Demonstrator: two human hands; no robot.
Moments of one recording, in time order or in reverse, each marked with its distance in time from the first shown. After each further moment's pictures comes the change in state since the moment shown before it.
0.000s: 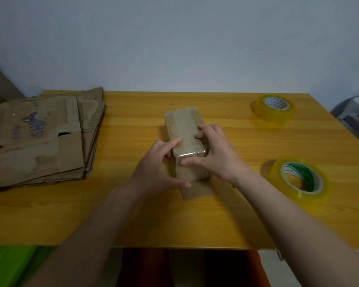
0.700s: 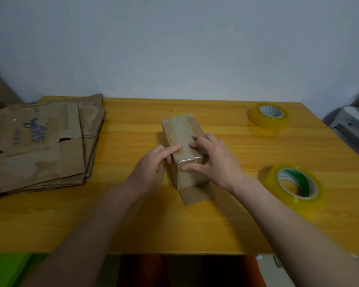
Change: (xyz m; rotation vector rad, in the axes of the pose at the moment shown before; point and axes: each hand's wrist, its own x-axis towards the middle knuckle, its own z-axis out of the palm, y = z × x) left_hand 0.006 -0.007 -0.010 0.061 0.029 0.124; right_hand -0.003 -0.009 -0.003 -0.238 -0.043 -0.025
